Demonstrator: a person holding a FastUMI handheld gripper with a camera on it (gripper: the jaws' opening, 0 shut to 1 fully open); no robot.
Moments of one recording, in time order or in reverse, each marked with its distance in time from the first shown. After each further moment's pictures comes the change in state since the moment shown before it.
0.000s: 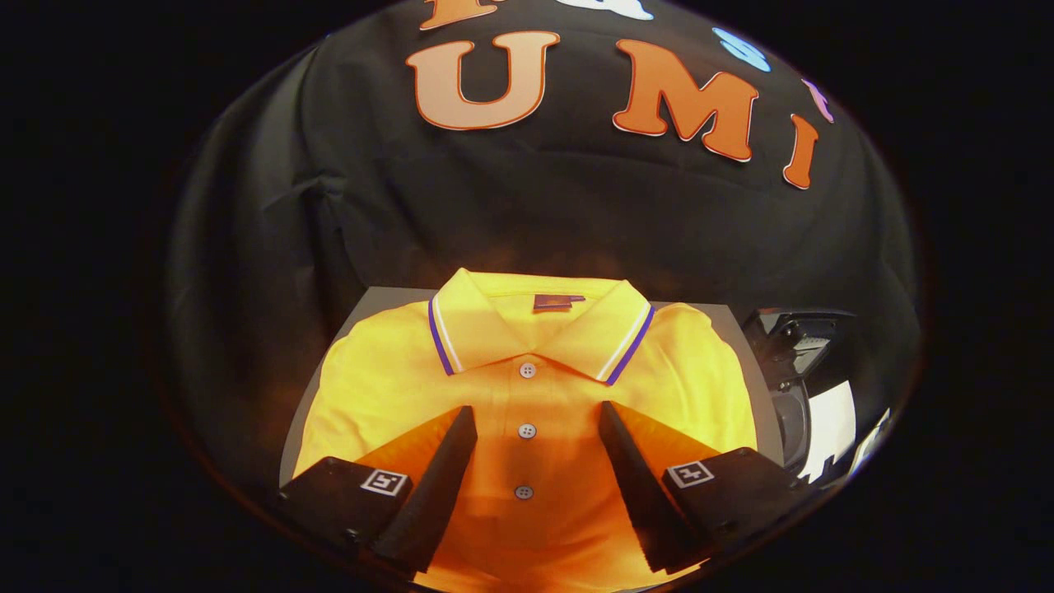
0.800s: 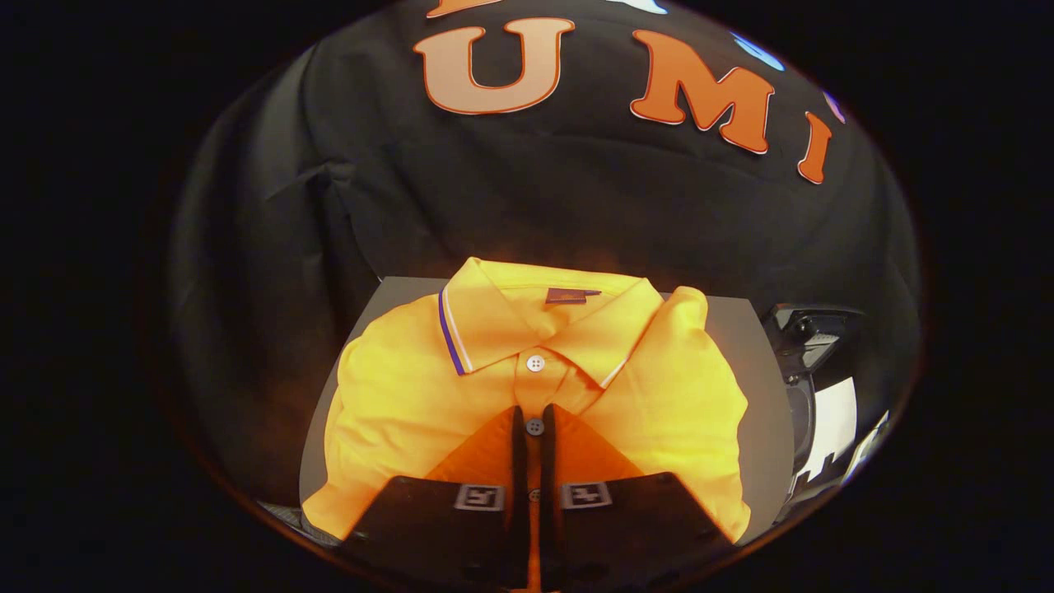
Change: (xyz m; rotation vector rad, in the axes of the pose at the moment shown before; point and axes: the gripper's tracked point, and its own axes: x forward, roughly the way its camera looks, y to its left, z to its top) arm -0.001 0.008 0.000 0.011 0.067 0.042
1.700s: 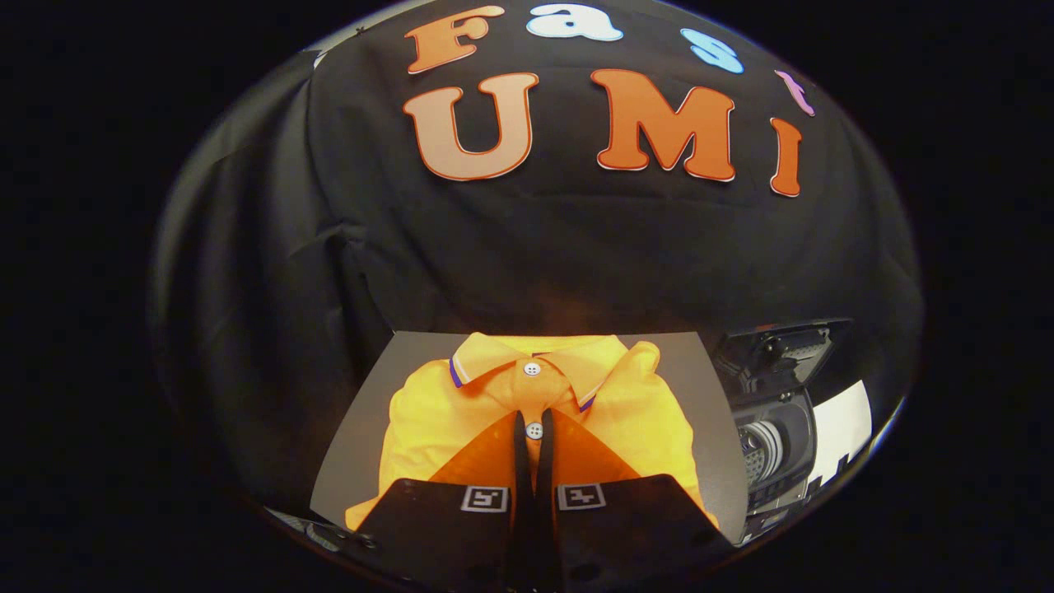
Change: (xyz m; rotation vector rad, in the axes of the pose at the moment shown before) arm -0.061 -0.030 0.043 0.050 -0.225 0.063
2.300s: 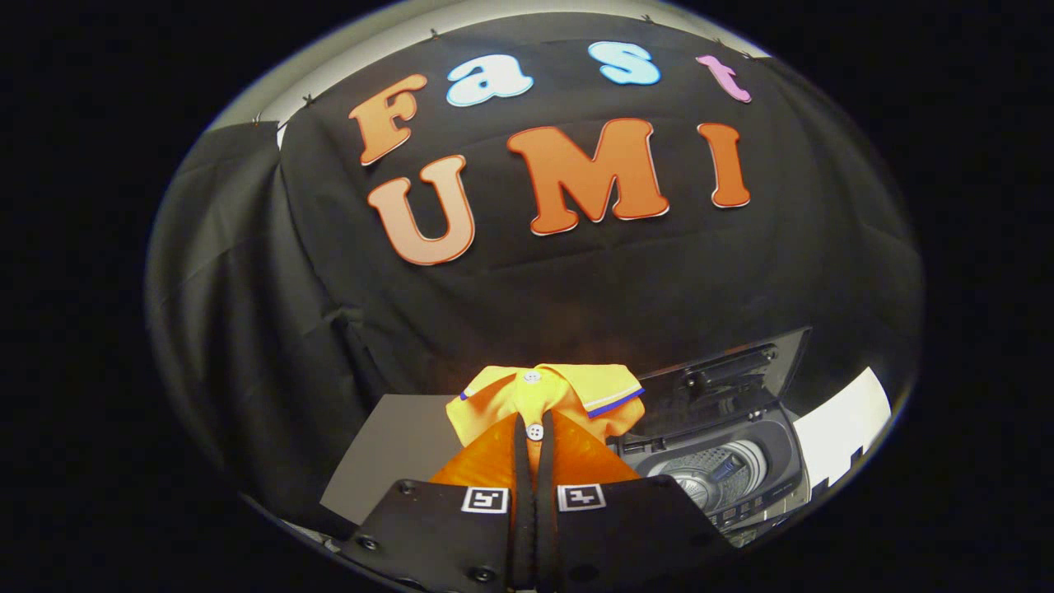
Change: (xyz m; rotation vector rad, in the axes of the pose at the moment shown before) arm -0.103 -0.157 0.061 0.153 -0.178 0.060
